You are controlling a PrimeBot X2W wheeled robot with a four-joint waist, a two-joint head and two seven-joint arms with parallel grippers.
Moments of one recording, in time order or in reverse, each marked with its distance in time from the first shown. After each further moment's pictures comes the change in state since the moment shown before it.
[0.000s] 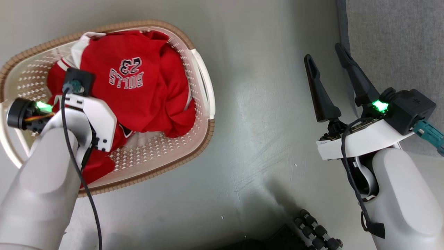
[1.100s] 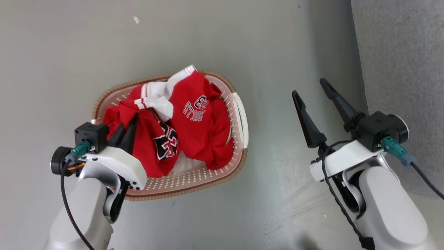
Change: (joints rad) left arm 0.284 -0.106 0.091 -0.176 -0.174 -0.044 -0.337; right arm 0.046 -0.005 0.029 0.140 -0.125 0.000 -0.004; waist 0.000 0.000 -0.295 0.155
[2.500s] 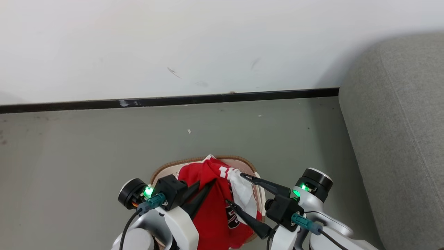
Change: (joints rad) left arm 0.202 0.047 -0.327 -0.359 -0.004 -0.078 0.144; right arm 0.035 -0.124 0.564 0.079 -0.079 0.000 0.000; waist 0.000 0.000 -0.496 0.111
